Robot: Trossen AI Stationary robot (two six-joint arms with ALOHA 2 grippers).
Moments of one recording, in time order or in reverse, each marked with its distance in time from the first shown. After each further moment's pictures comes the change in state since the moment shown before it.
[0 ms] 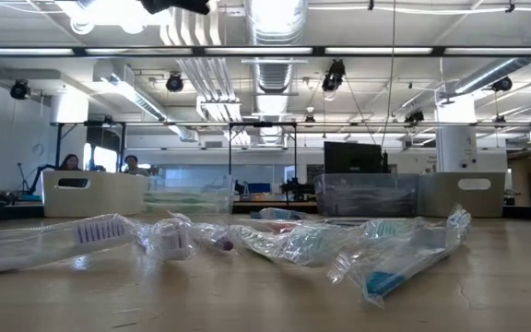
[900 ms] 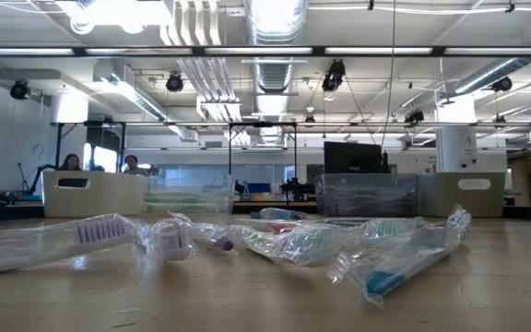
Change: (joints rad) left arm 0.000 0.034 0.001 0.550 0.012 0.234; right arm 0.000 -0.076 -0.364 0.895 0.108 0.038
